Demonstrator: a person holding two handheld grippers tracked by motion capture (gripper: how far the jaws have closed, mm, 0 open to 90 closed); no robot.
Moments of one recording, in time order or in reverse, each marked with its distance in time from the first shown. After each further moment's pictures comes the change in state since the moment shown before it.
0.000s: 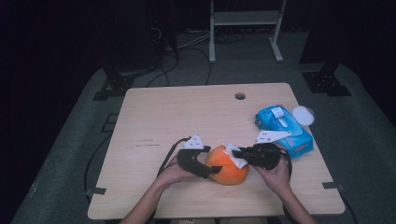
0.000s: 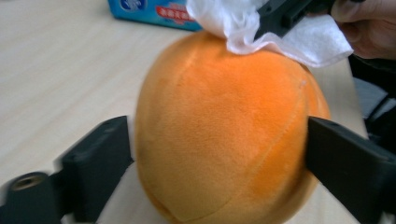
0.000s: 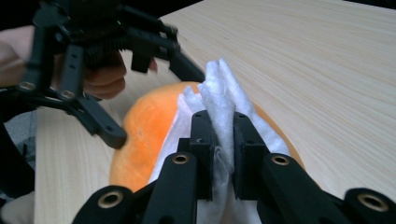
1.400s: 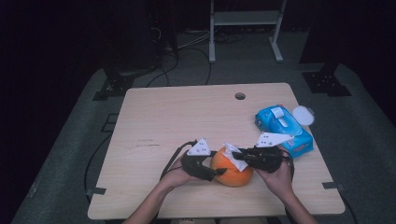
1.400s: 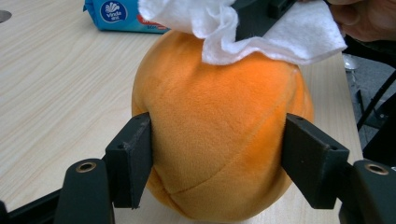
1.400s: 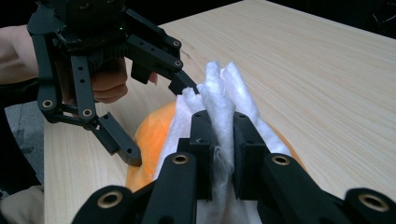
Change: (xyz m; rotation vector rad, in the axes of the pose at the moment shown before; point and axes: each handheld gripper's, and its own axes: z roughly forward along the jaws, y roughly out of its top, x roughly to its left) left arm -0.027 0.013 0.001 0.029 0.048 0.099; right arm 0.018 0.007 -0.011 -0.021 -0.019 -0.080
